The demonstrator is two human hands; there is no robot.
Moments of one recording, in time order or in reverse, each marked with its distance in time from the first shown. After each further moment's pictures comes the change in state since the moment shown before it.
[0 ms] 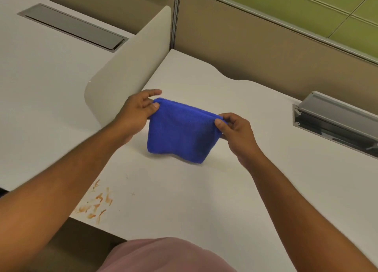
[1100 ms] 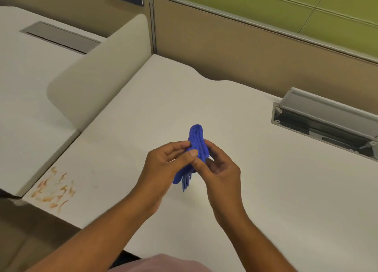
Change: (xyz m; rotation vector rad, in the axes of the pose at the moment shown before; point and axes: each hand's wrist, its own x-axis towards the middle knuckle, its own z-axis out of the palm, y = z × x) left_hand -0.142 0.046 0.214 -0.395 0.000 -0.180; right_hand -0.130 0.031 -0.083 0.429 -0.001 -0.061
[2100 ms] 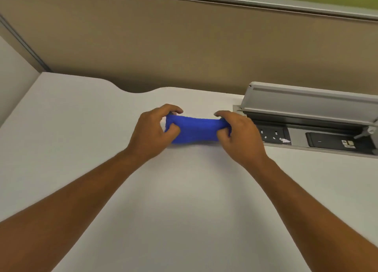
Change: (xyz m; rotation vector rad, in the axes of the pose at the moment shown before) left_hand 0.374 -0.032 0.184 0.818 -0.237 0.638; right_hand 0.333 0.052 -0.269 -1.070 0.191 -0.240
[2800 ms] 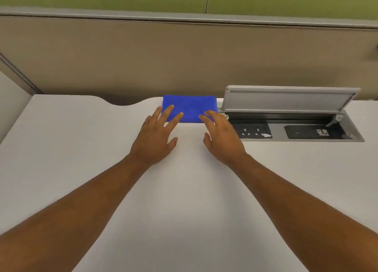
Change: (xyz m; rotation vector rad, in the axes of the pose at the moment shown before) left_hand 0.006 -0.005 0.026 0.679 -0.245 0.203; right_hand -0.011 0.004 0.004 -0.303 -0.097 -0.082
